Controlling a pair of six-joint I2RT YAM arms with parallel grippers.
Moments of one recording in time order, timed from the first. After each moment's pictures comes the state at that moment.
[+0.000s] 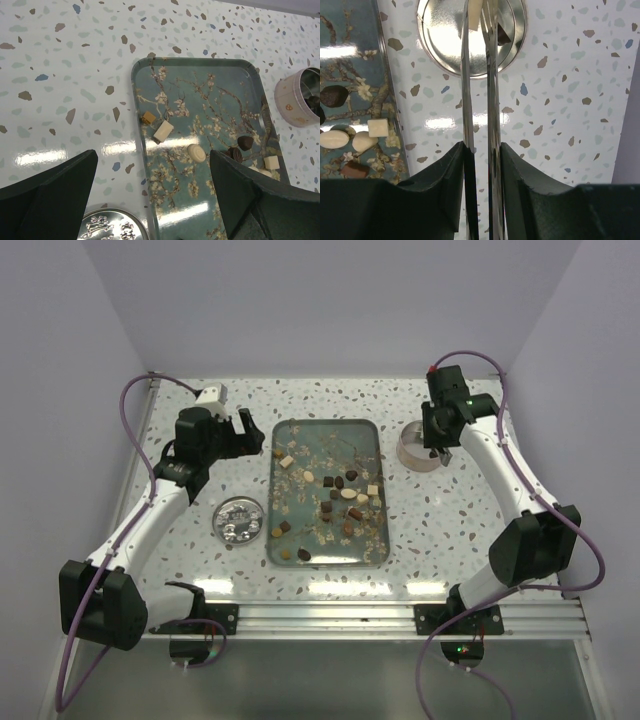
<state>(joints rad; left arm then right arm) -0.22 1.22 0.94 -0.15 0.07 -0.34 0.23 1.57 1.54 -0.98 0.29 0.16</state>
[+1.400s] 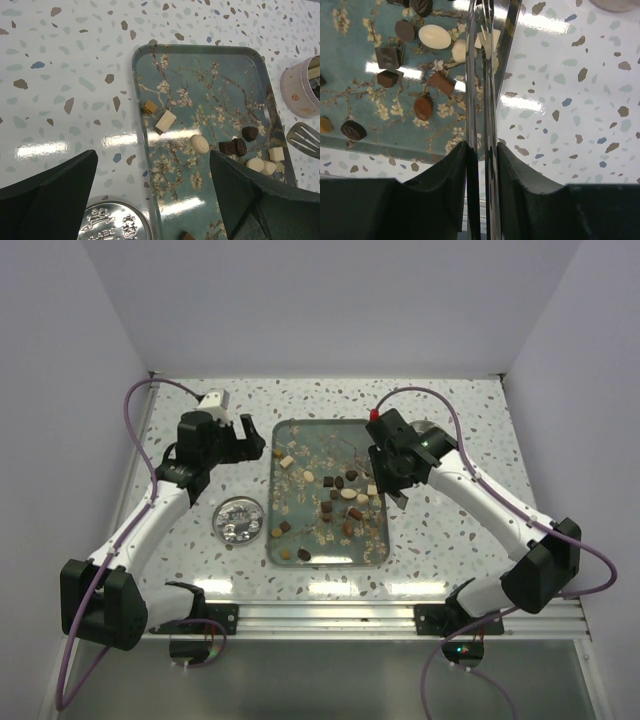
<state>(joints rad) -0.22 1.22 0.91 -0.16 0.08 -0.33 0.64 1.46 1.40 -1.05 0.22 0.39</state>
